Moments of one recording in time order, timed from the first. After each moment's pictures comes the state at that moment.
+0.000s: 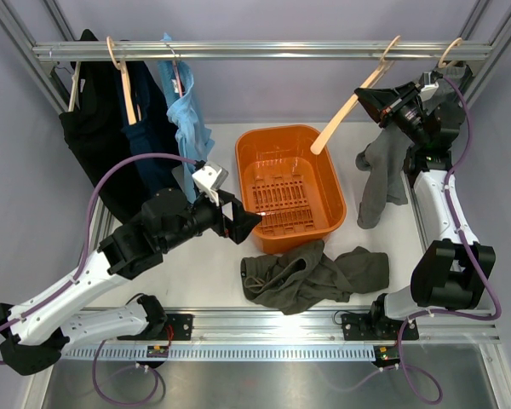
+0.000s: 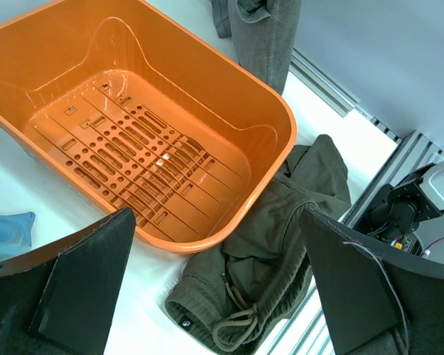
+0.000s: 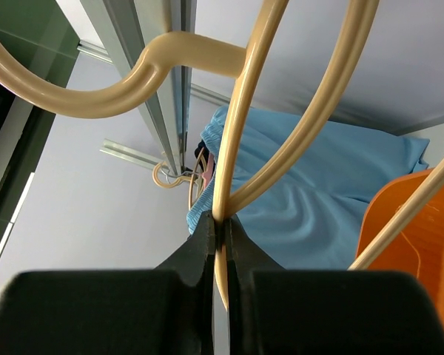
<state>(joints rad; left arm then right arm) -0.95 0.89 1.07 -0.40 -0.08 -0.27 -0.14 1.47 1.29 0.50 -0.78 1.44</state>
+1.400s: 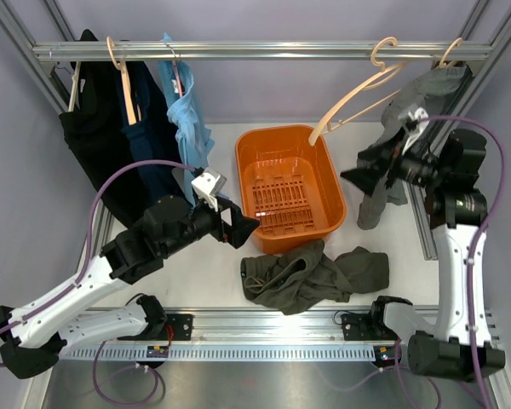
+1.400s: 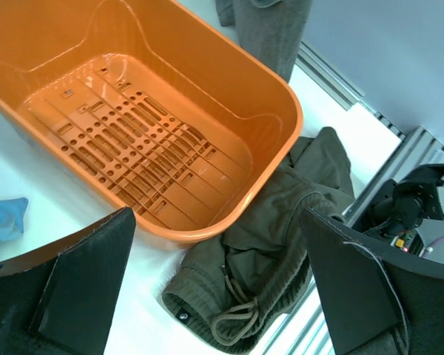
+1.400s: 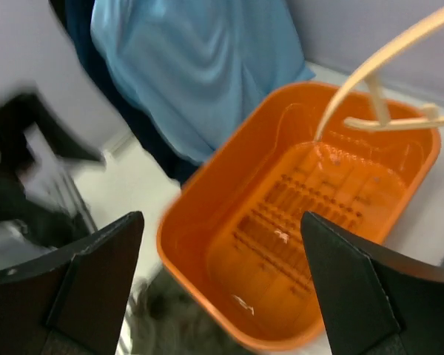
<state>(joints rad) -0.95 0.86 1.00 -0.37 -0.08 -0.29 -0.14 1.08 1.28 -0.29 -1.04 0.28</state>
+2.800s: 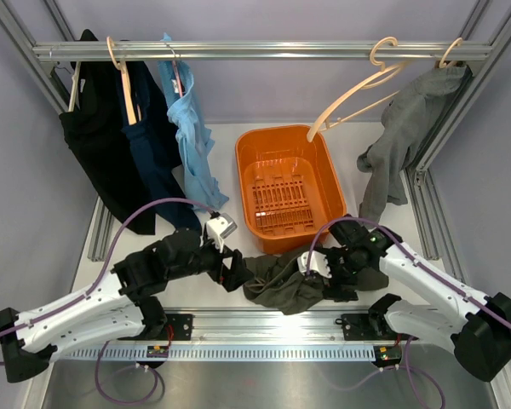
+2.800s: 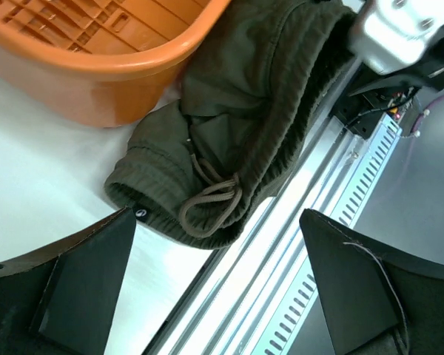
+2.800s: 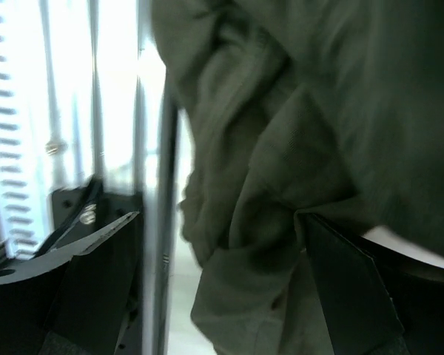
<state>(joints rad) -1.02 0.72 0.65 -0.42 0.10 -0.37 0.60 1.02 0.69 -1.06 -0.47 -1.05</state>
